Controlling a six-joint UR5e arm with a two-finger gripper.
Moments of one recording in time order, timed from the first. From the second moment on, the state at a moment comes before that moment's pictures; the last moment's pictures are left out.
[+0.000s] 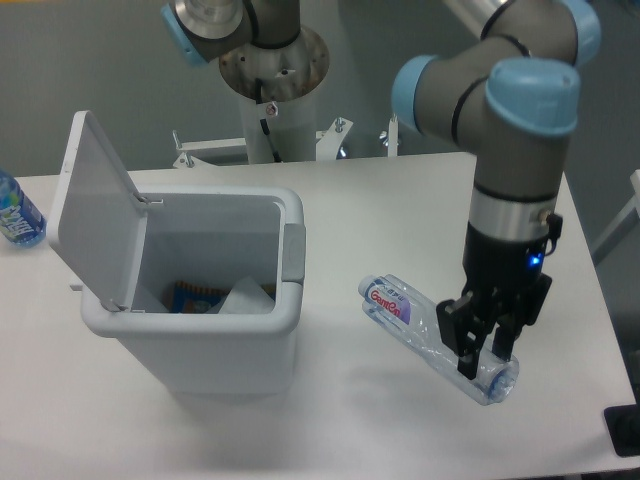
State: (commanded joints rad) arm 2.60 -1.98 -1.18 -0.93 1.12 -0.03
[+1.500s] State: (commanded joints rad) arm 2.41 -1.79 -1.38 -0.81 0.88 0.19
